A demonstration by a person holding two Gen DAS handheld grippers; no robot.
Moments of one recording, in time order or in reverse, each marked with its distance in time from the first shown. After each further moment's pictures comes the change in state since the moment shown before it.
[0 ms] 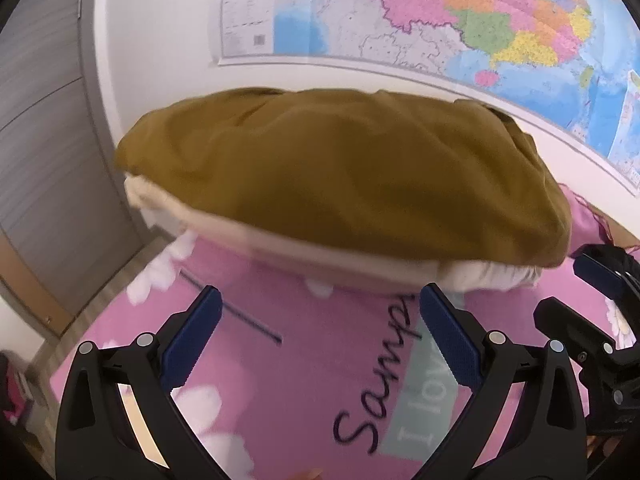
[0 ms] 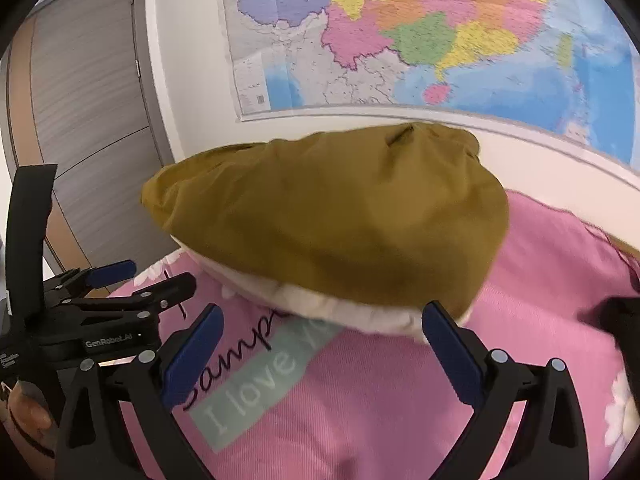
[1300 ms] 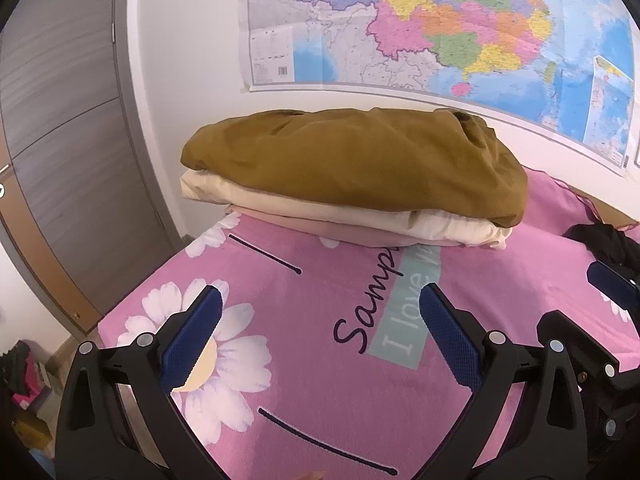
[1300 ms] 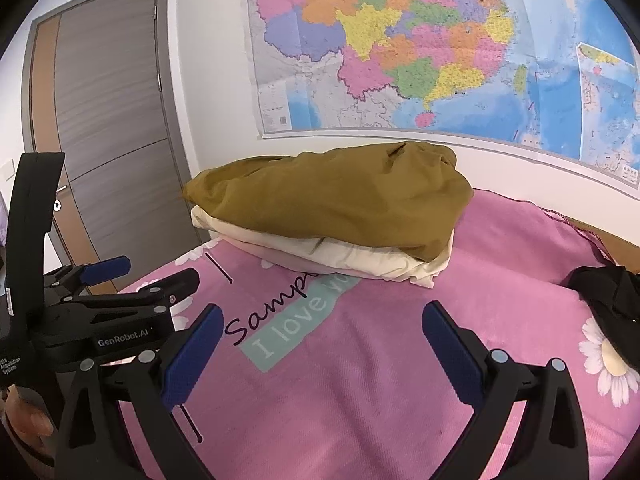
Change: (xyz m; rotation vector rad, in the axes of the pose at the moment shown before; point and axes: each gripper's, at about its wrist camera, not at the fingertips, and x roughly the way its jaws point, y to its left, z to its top) left arm -0.095 -0.023 -0.049 0.015 -0.082 0.093; right arm -0.092 0.030 -0.052 -0.020 -0.096 0.002
